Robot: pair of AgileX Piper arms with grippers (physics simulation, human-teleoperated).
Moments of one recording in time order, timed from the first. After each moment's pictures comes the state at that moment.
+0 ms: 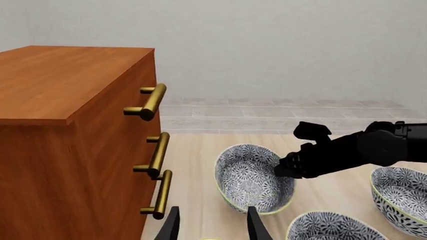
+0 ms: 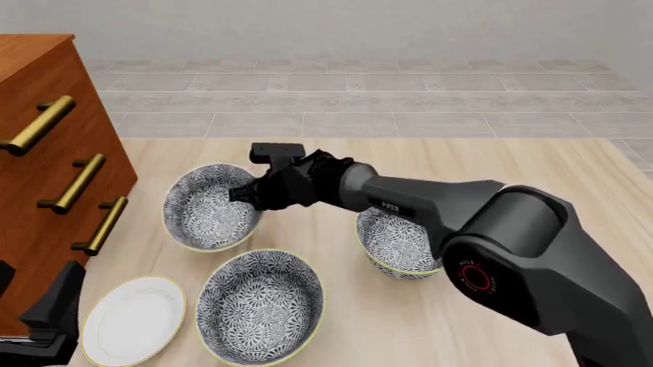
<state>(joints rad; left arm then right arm) -0.03 0.02 -0.01 0.01 -0.02 0.76 2.33 -1.84 0.36 0.43</state>
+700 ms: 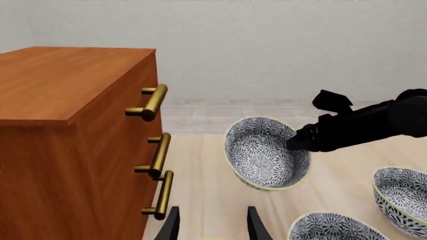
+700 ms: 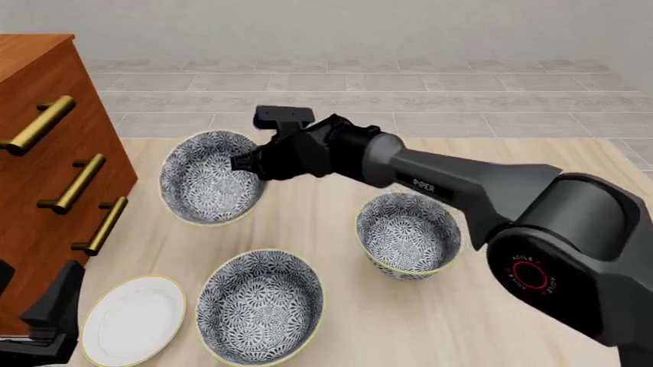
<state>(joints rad) -0.02 0.03 -0.01 0.00 -0.02 0.74 2.18 -1.82 0.40 0.41</state>
